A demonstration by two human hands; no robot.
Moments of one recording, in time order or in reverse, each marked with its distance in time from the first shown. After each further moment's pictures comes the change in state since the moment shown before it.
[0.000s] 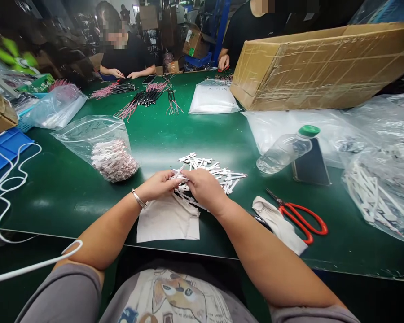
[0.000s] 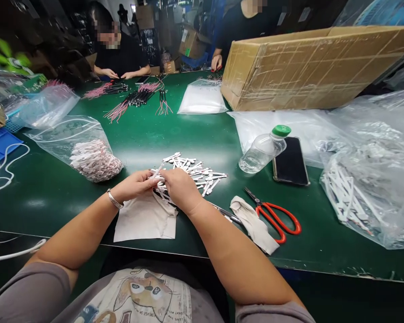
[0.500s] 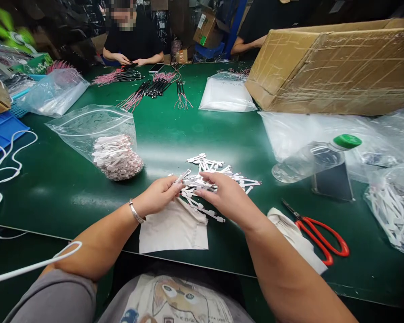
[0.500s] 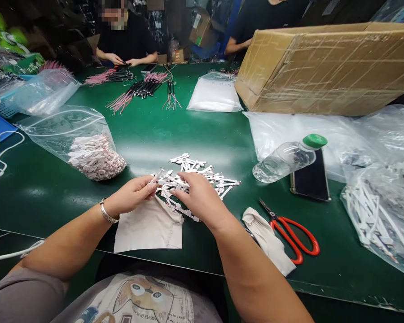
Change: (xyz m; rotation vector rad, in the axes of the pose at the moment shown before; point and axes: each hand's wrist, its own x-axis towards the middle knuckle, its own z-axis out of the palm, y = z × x) left_hand -0.020 0.006 -0.003 0.016 0.097 -0.012; right_hand -0.006 0.006 -0.022 0.375 -0.101 0.325
